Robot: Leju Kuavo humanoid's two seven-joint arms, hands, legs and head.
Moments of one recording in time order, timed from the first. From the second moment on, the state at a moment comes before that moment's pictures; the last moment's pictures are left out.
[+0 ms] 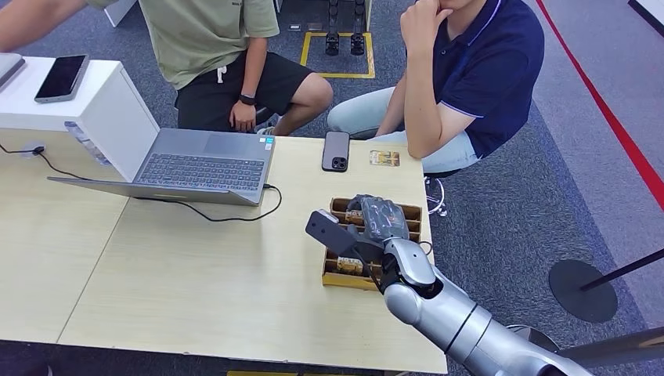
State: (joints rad) left arm -0.10 0.08 -0.98 -0.23 1.28 0.34 -0.16; right arm -0.58 -0.17 0.99 -1.29 0.63 -0.20 0.56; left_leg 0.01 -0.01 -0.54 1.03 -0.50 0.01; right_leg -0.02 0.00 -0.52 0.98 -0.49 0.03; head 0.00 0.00
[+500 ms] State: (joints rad) left arm -0.10 0.08 -0.98 -0.23 1.28 0.34 -0.15; right arm -0.57 -0.17 0.98 -1.29 0.62 -0.22 0.54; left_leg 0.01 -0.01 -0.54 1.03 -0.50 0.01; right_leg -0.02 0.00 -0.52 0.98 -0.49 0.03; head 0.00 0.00
